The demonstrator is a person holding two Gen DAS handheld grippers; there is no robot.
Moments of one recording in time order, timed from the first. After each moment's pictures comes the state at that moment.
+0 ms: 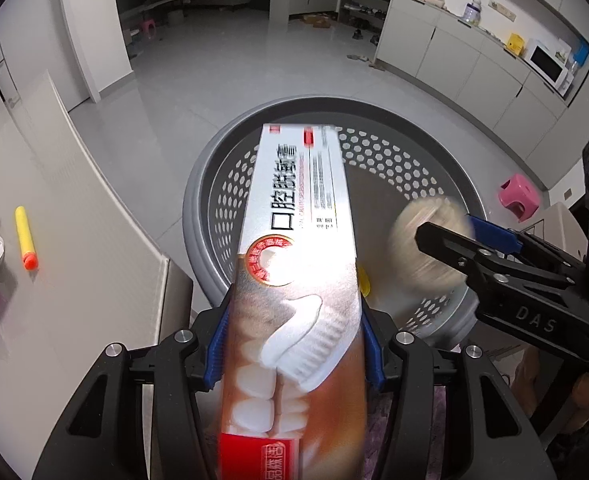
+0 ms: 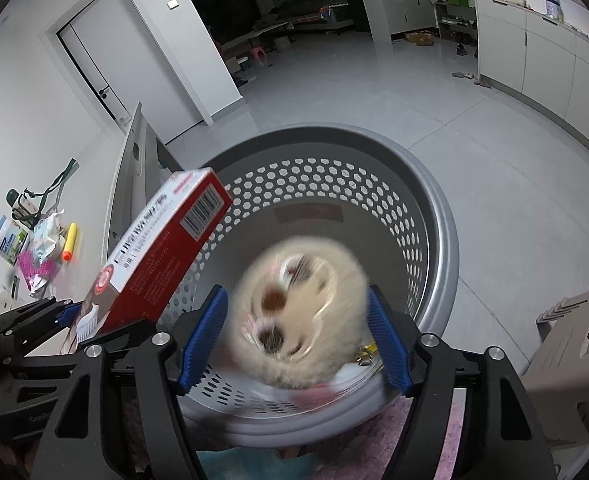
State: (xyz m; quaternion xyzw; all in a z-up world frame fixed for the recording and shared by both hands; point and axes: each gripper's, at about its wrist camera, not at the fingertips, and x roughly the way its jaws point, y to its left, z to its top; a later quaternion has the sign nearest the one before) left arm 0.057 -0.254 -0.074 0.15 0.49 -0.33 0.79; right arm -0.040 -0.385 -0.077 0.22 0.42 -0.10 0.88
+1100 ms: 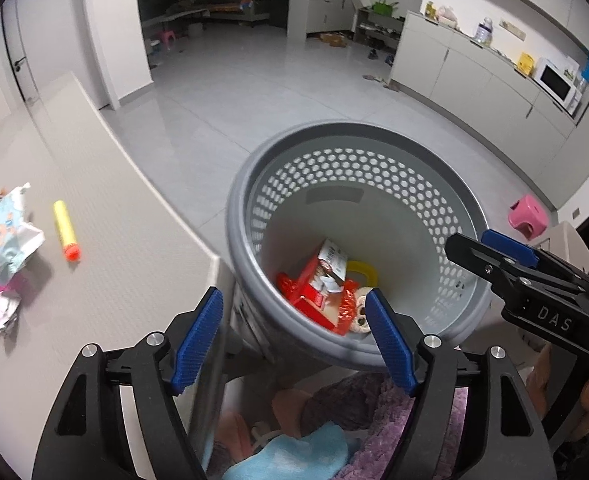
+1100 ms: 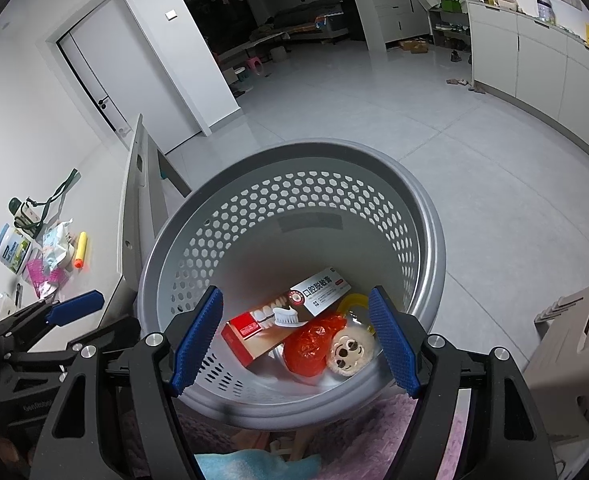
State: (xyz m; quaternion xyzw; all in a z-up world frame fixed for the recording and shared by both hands) left arm 0.048 -0.225 -0.063 0.13 0.46 -0.31 0.82; right arm -0.054 -0.378 -0.065 0.22 0.40 -0.11 0.88
